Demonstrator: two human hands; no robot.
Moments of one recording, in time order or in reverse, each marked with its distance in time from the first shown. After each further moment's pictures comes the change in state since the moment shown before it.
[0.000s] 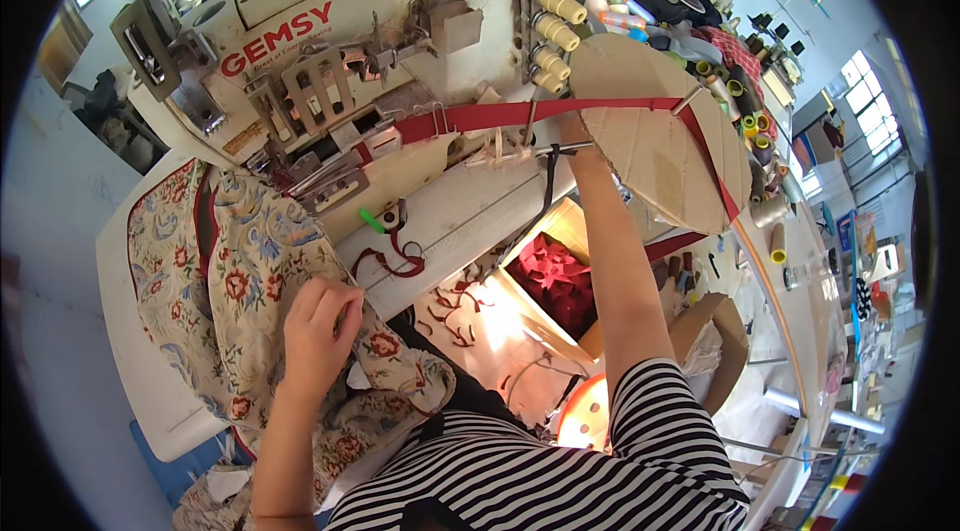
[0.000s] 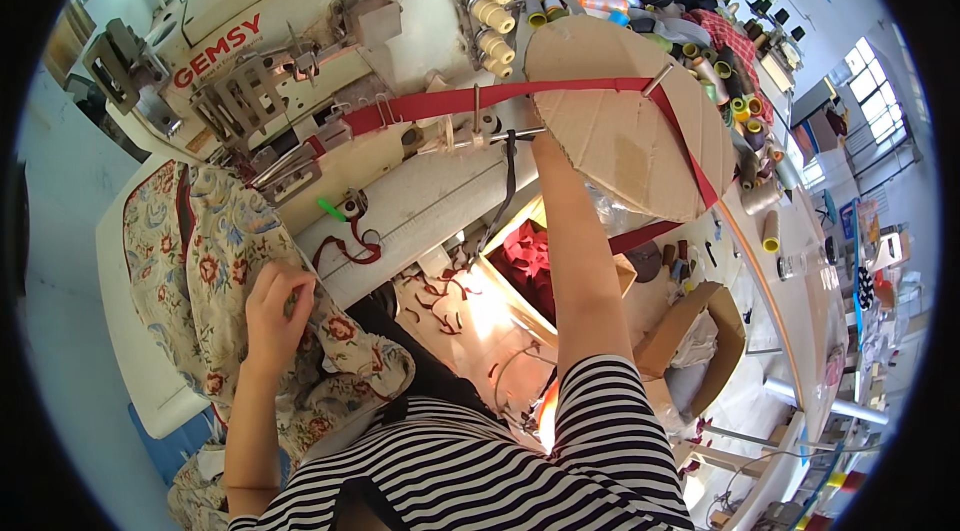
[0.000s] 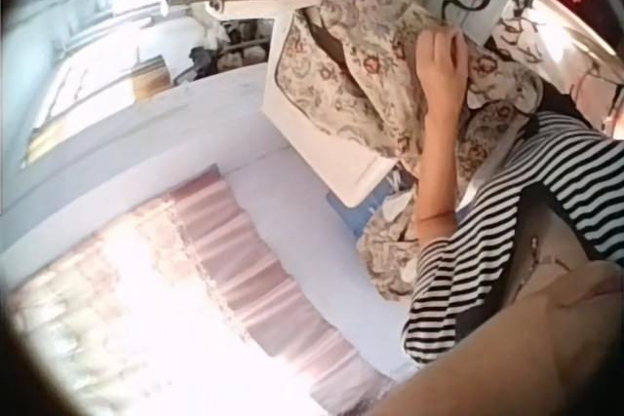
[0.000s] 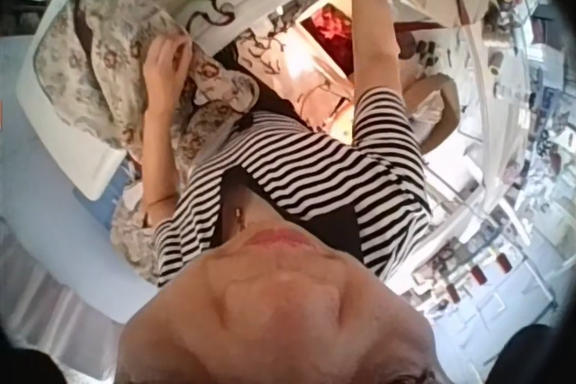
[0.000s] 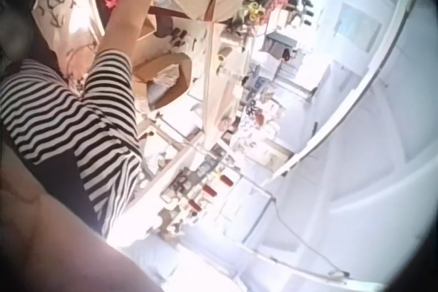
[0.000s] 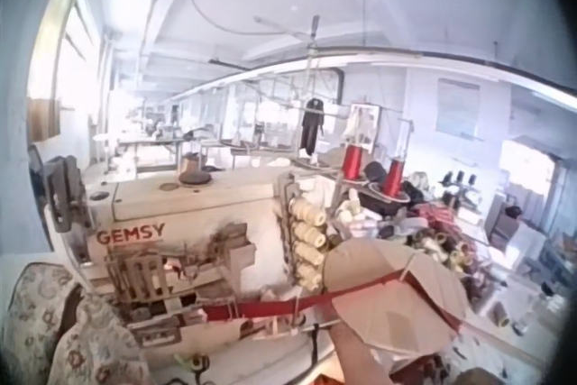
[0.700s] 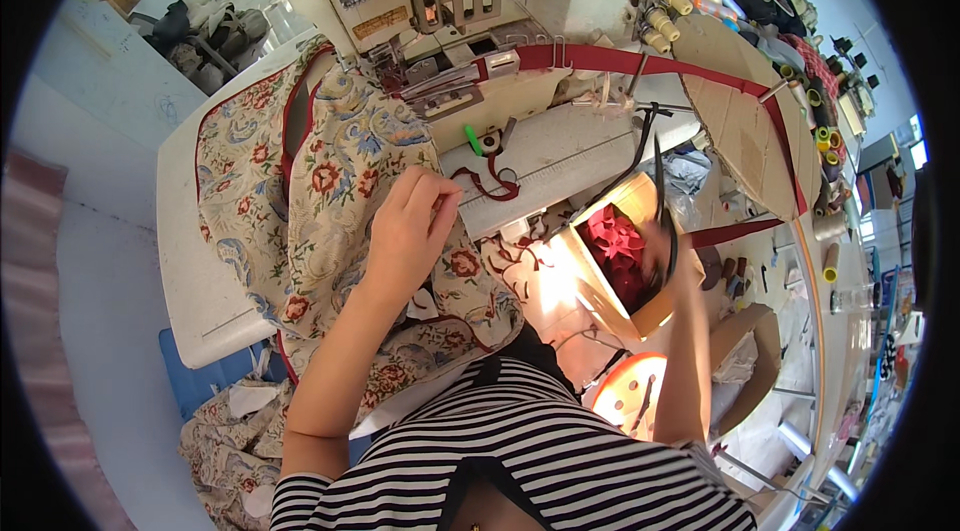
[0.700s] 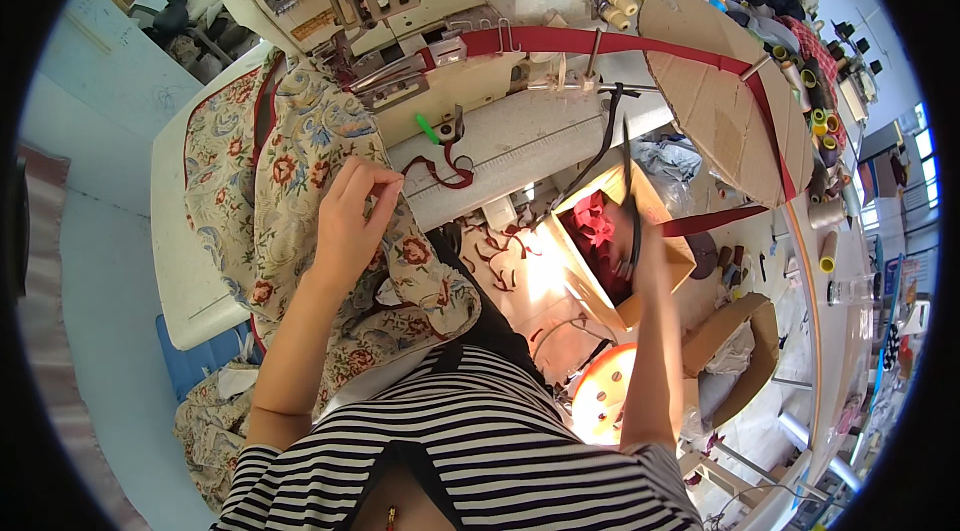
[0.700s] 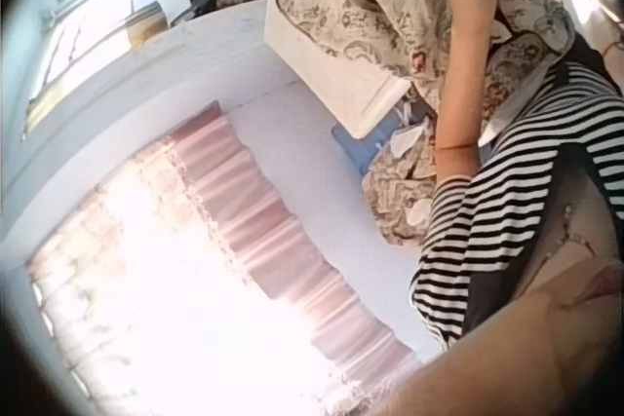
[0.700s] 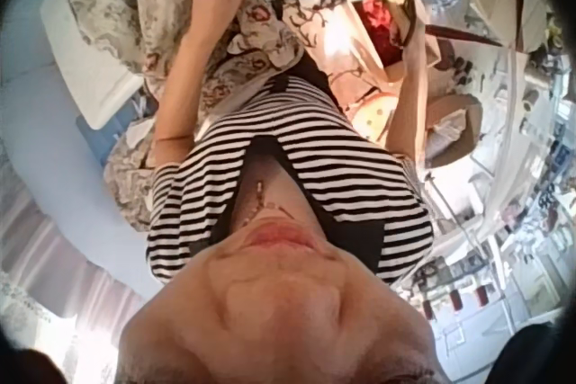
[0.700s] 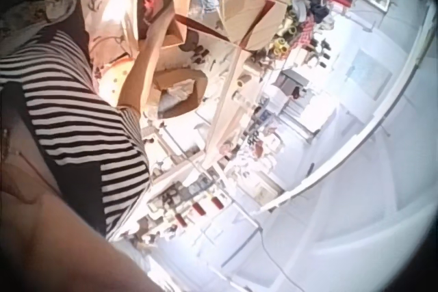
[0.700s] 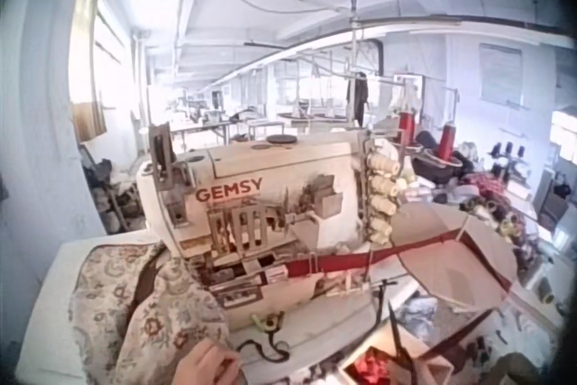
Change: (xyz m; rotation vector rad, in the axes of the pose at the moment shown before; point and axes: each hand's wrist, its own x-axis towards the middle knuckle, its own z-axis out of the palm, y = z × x) left_hand 0.002 0.000 0.005 -0.069 0.107 -0.037; right_hand -0.213 -0.030 -0.140 1.196 -0.771 0.941
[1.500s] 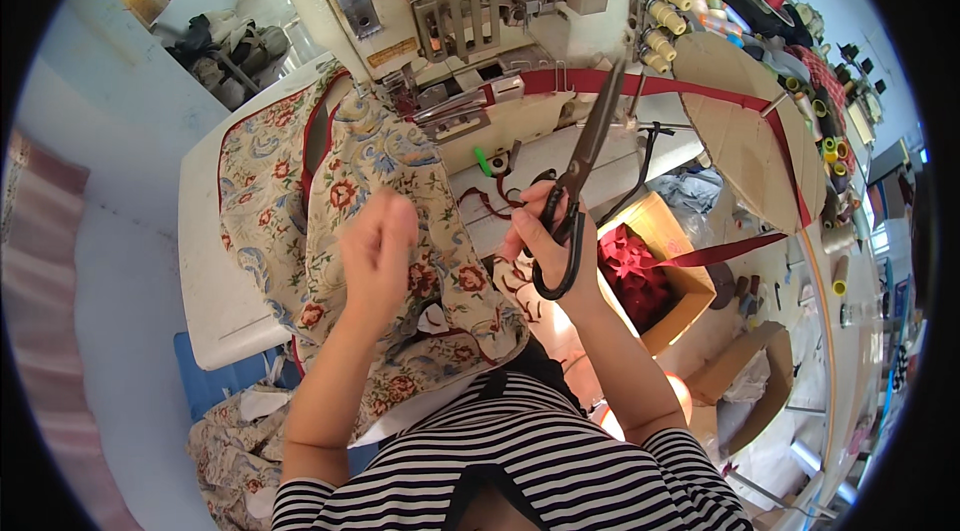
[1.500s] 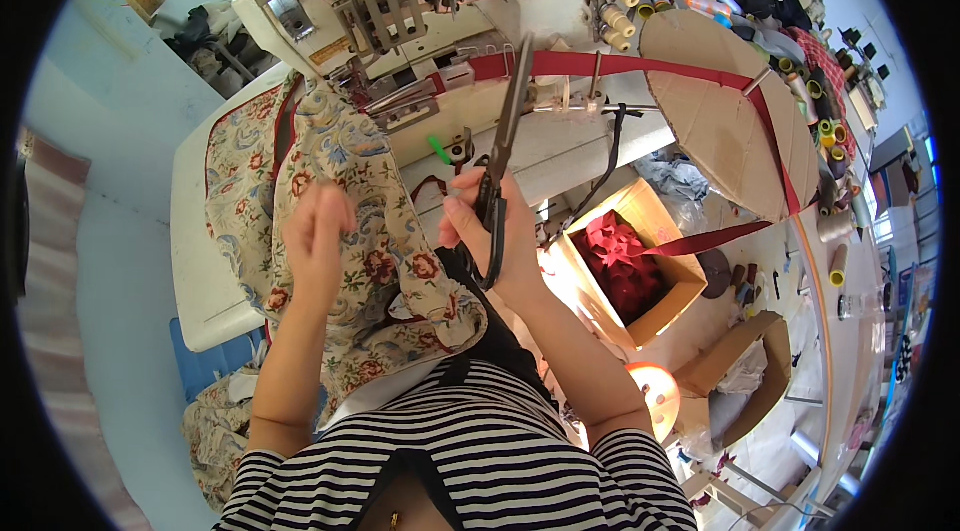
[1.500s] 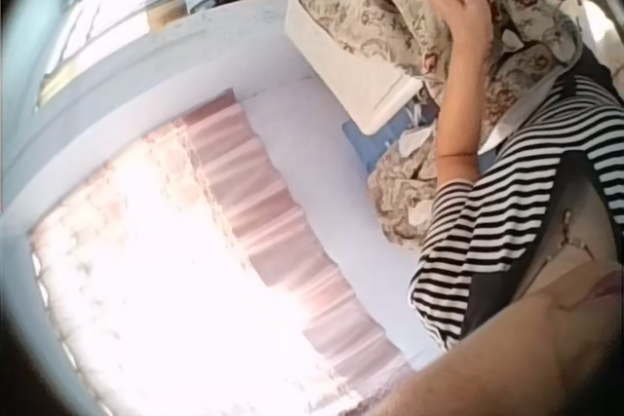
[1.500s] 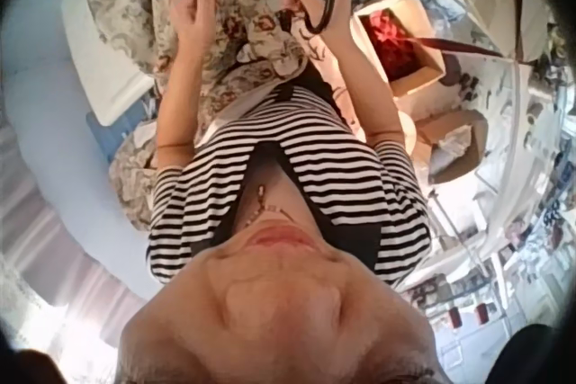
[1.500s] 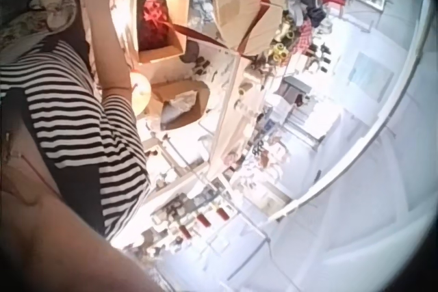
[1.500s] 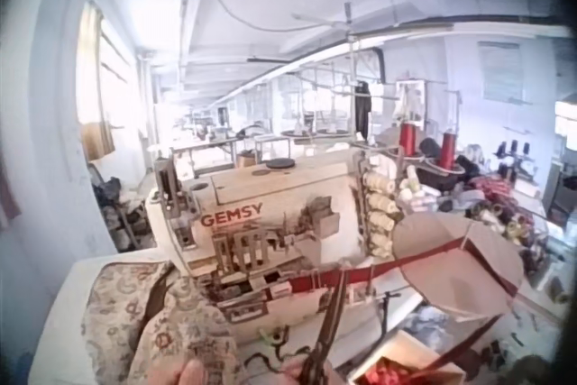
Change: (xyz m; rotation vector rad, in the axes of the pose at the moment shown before) left_hand 0.001 0.020 -0.035 -0.457 0.131 -0.197; right_hand -0.069 -0.104 0.160 0.479 -0.381 -0.615
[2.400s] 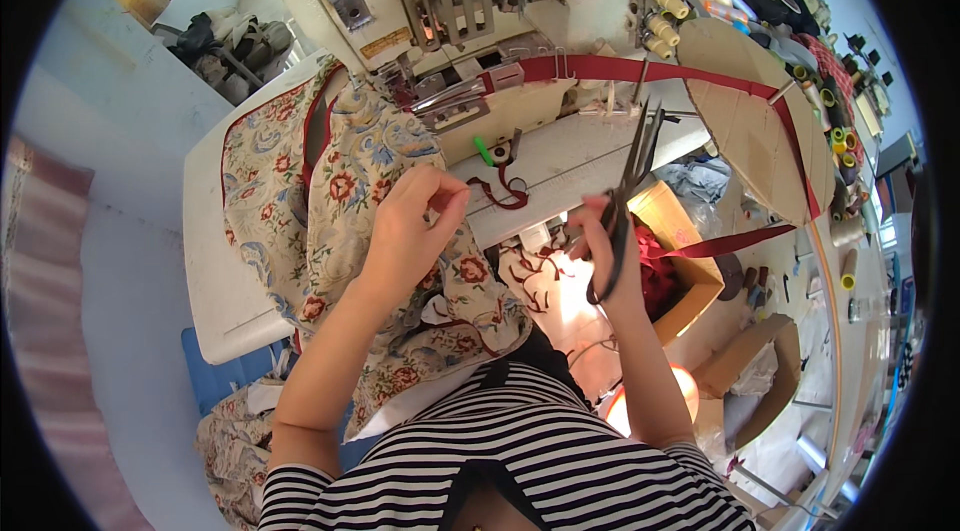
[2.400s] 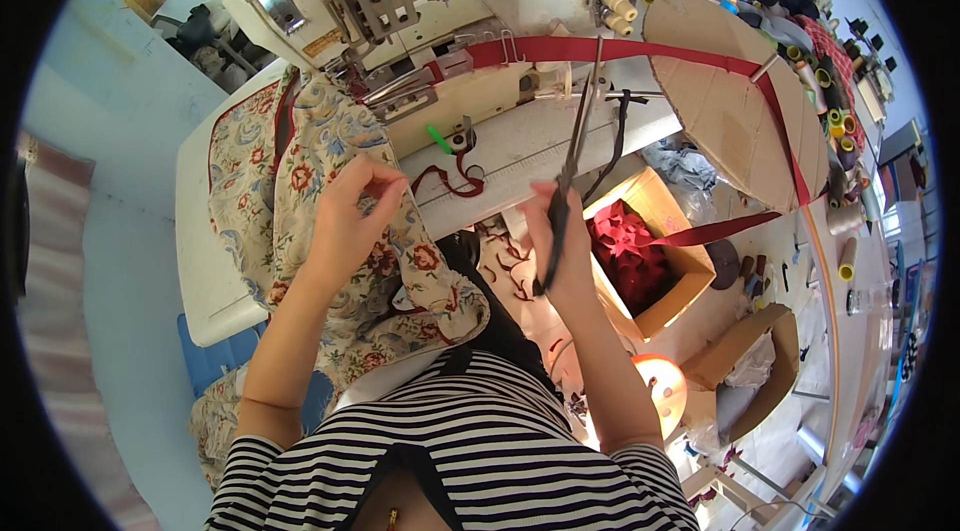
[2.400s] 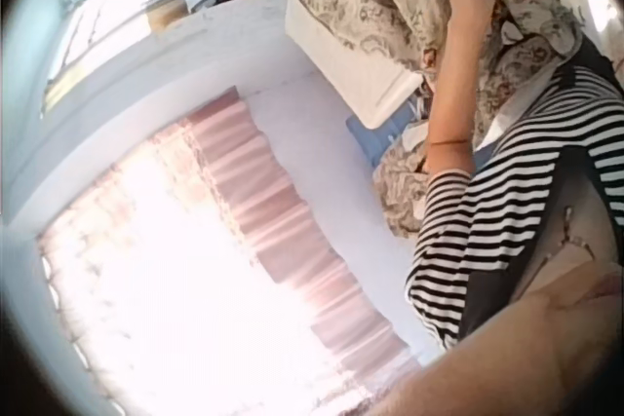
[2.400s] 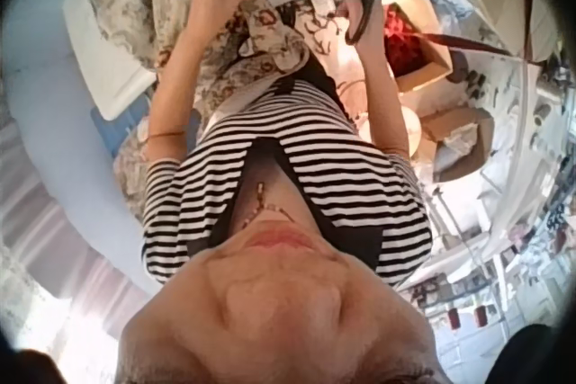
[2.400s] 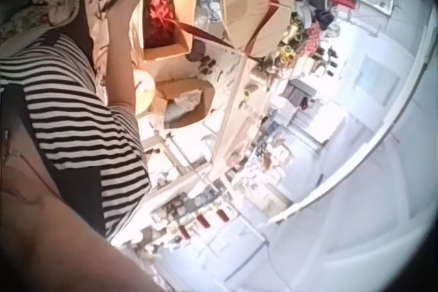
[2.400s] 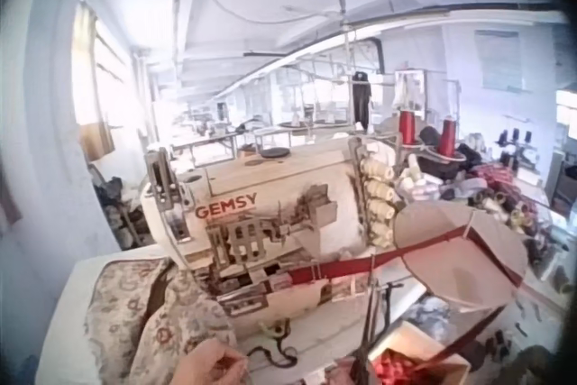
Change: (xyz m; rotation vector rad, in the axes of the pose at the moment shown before) left_hand 0.018 0.001 0.019 0.359 -0.218 0.008; right_hand -0.026 0.027 -0.065 -0.275 0.202 0.063
